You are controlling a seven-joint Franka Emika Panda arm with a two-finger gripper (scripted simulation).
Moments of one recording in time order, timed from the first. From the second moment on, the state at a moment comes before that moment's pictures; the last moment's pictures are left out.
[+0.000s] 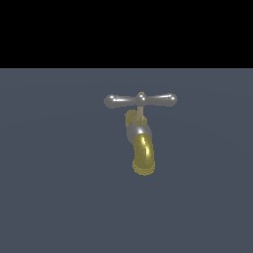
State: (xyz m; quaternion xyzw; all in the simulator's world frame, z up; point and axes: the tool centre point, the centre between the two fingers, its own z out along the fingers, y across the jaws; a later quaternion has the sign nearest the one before) arm -0.240 -0.069 0.391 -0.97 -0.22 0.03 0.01
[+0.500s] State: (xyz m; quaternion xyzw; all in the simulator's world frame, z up) arm -0.219 -0.099 0.353 -0.94 -0.33 0.02 0.01
